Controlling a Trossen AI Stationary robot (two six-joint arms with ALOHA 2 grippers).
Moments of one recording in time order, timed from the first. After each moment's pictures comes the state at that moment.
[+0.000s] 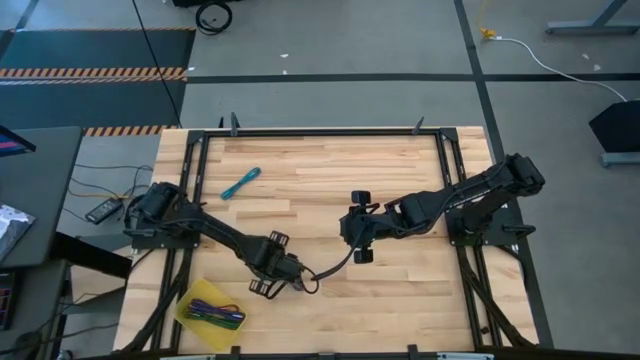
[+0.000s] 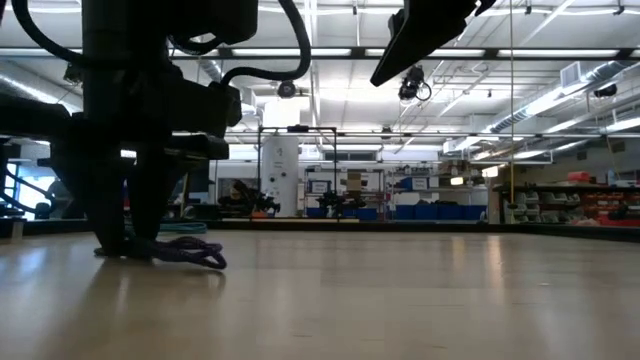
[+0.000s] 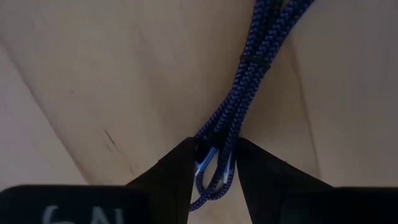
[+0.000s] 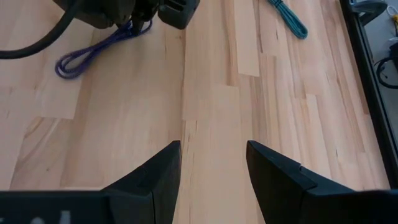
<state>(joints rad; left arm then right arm) -0.41 1.87 1.14 -0.78 -0.11 -0.03 0.29 1.56 1.24 -0.60 0.40 0.06</state>
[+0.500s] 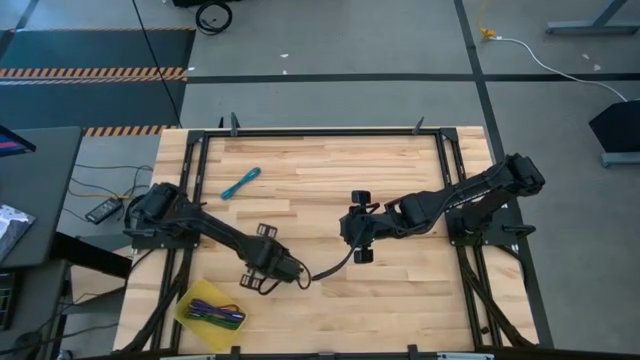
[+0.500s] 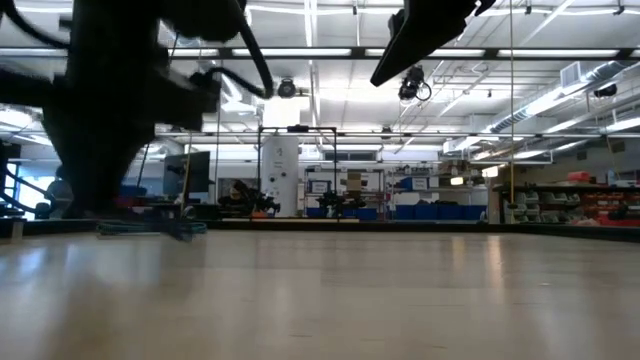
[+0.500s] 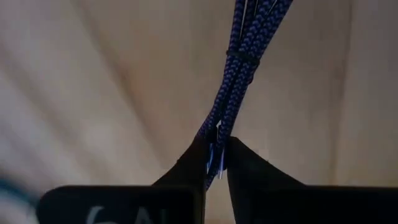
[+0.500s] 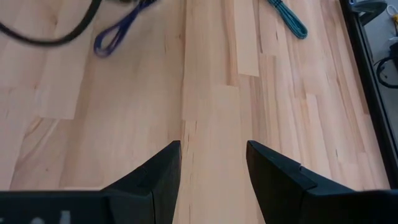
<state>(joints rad) -0.42 1.87 1.25 -1.17 -0.14 -0.14 0.28 1.56 1.24 -0.60 0.40 0.06</state>
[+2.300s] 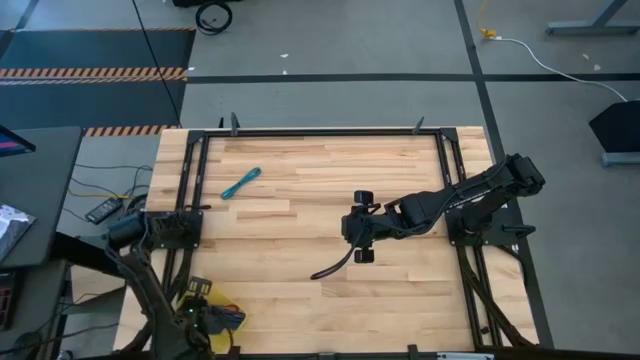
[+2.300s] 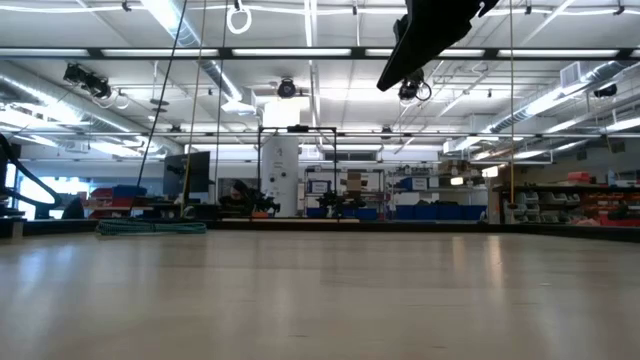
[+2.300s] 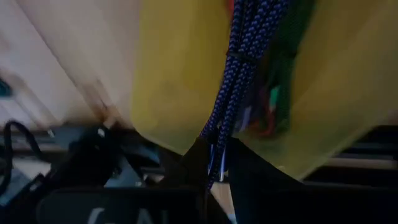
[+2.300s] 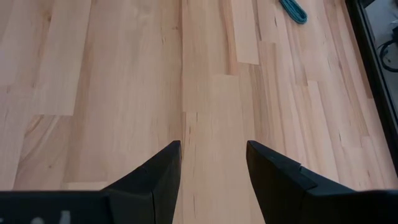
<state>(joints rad) -1.12 1.90 1.46 -1.52 0.03 -0.85 0.29 1.56 1.24 -0.64 0.40 0.12</state>
